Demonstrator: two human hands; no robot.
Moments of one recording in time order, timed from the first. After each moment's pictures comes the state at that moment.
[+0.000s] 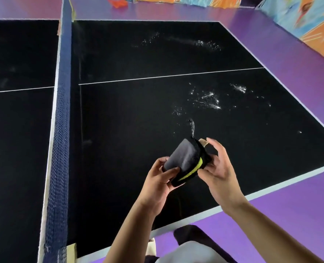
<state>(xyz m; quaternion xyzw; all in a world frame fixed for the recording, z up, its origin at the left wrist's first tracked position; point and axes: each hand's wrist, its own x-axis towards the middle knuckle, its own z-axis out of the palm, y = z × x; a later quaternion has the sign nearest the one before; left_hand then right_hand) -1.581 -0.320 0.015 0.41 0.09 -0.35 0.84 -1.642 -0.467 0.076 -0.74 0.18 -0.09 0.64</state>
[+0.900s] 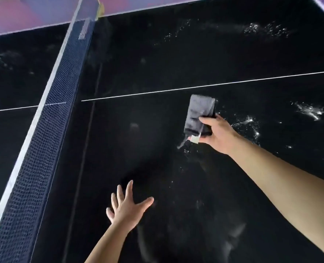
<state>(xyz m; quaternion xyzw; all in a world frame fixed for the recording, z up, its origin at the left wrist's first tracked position) -1.420 -0.411 -0.079 0.87 0.28 -0.33 0.25 -1.257 -0.688 -0.026 -0.50 0.27 0.18 0.81</state>
